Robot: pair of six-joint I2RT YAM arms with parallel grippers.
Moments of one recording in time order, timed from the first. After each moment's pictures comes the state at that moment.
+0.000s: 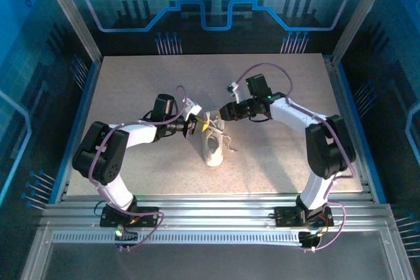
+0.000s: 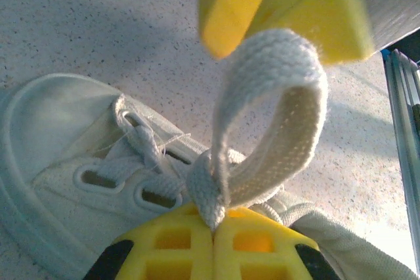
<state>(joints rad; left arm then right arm) -0.31 1.70 0.79 0.26 0.85 0.06 0.40 1.79 1.22 -0.34 -0.70 0.18</state>
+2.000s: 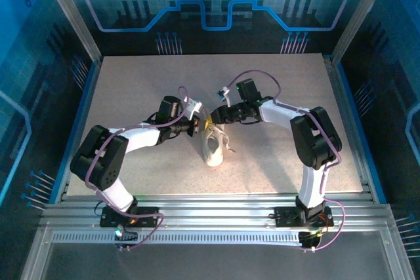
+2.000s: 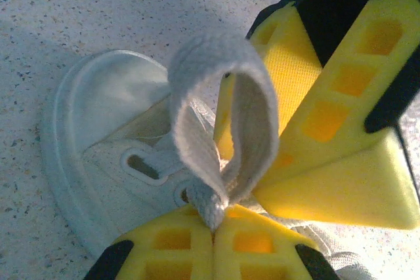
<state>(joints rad) -0.38 1.66 0.78 0.23 0.56 -0.14 0.45 1.91 1.22 -0.20 -0.83 0.29</state>
